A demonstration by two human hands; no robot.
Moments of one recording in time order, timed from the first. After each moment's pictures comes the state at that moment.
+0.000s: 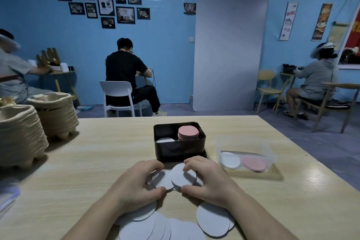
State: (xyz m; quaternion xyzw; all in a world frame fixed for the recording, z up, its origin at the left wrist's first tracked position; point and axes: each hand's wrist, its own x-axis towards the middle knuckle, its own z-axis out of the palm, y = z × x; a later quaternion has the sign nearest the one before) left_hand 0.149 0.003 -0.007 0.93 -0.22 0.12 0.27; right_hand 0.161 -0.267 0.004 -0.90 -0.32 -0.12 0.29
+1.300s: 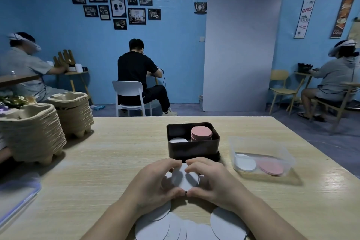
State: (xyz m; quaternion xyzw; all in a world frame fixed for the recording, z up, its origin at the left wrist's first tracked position) left_hand 0.138 -0.004 0.002 0.90 -0.27 0.18 0.28; right_hand 0.165 -0.246 0.004 -0.87 -0.38 -0.12 0.29
